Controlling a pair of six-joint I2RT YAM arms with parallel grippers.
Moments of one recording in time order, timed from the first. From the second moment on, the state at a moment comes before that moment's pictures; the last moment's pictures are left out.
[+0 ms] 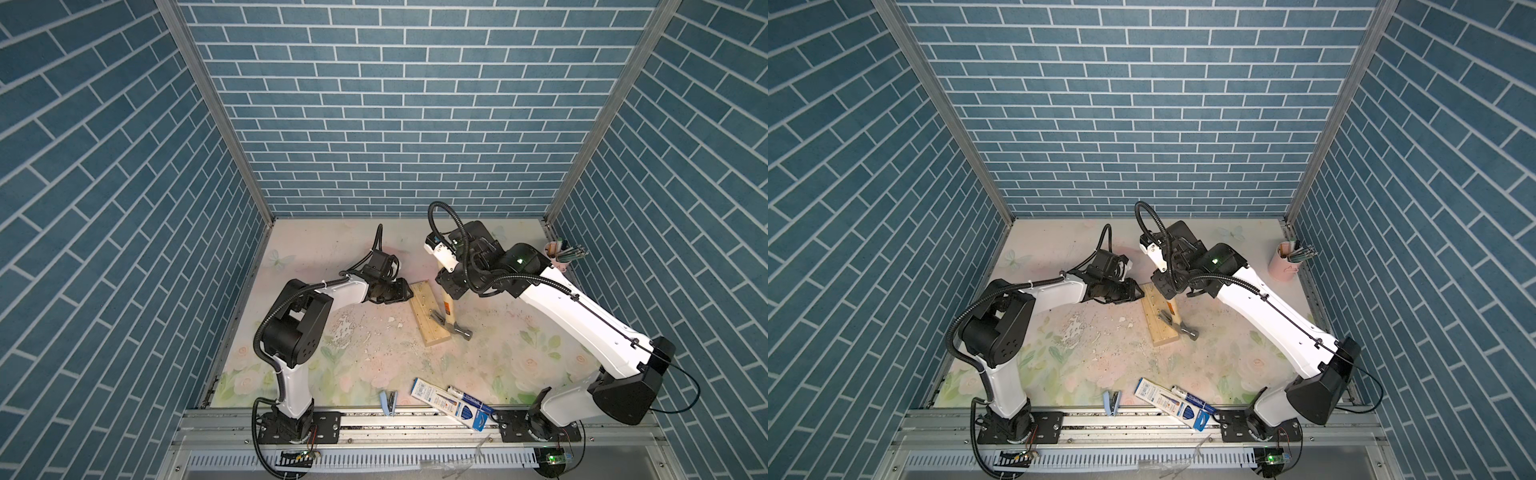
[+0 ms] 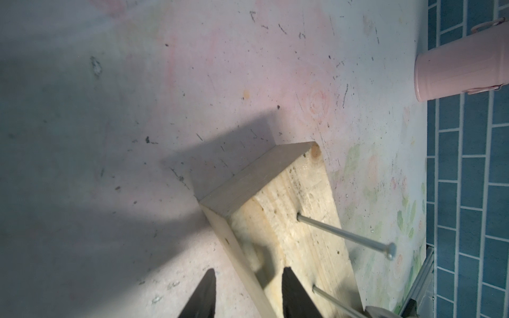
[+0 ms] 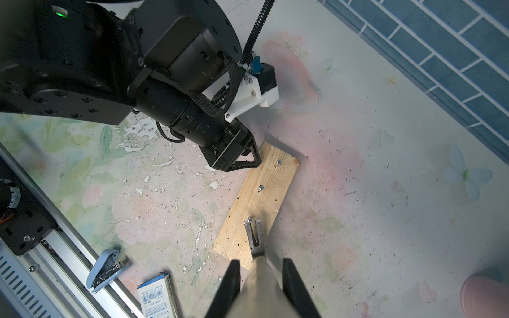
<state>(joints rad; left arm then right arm) -0.52 1.89 1.13 -0.18 0.41 -0.57 0.83 1.47 1.63 -1.06 0.04 -0.05</state>
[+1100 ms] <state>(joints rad) -0.51 1.89 1.13 -0.19 0.41 -0.57 0.83 1.33 1.42 -0.82 0.02 -0.04</state>
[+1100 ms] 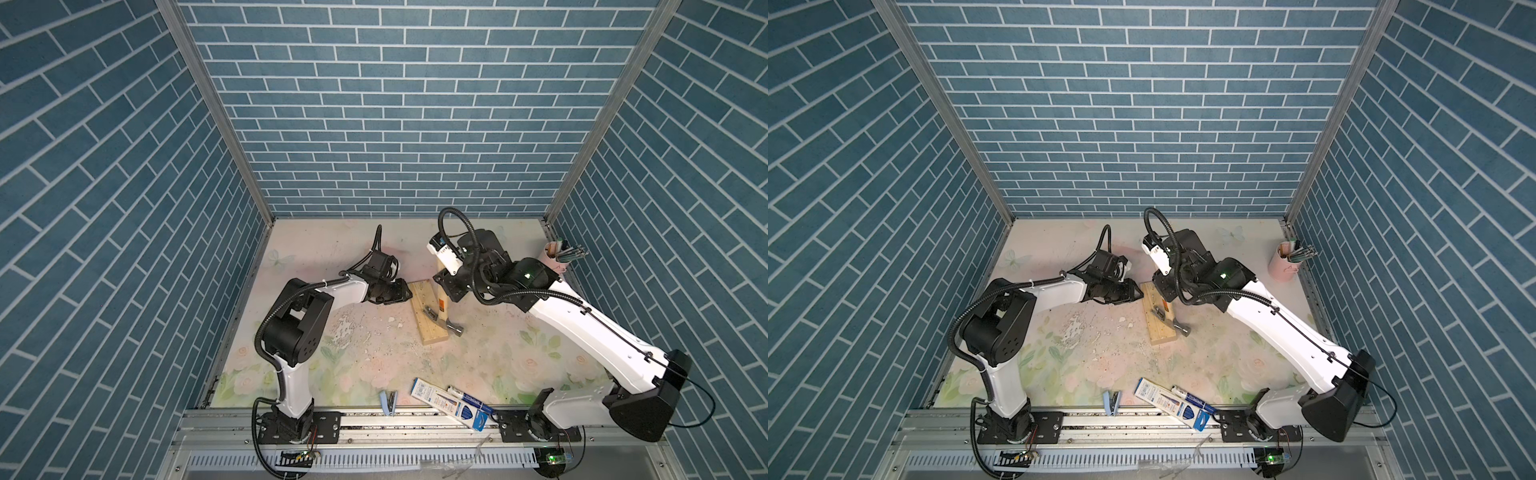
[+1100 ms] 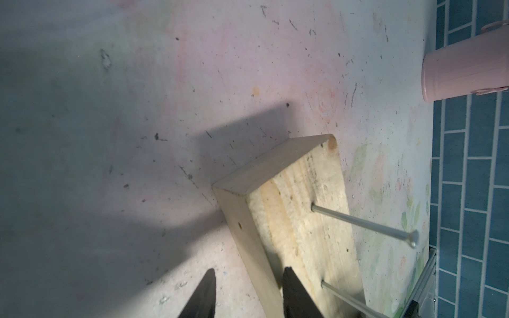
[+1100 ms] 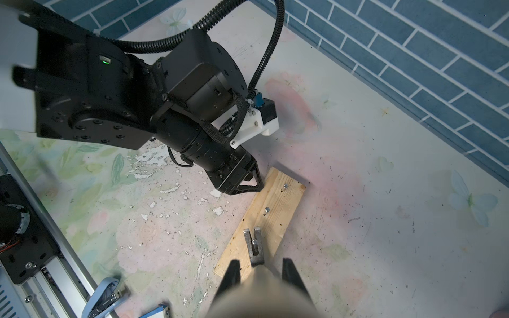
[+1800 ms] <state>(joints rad) -0.51 1.93 1.17 -0.19 0.42 -0.57 0.83 1.14 1.16 -0.57 0.02 -0.03</state>
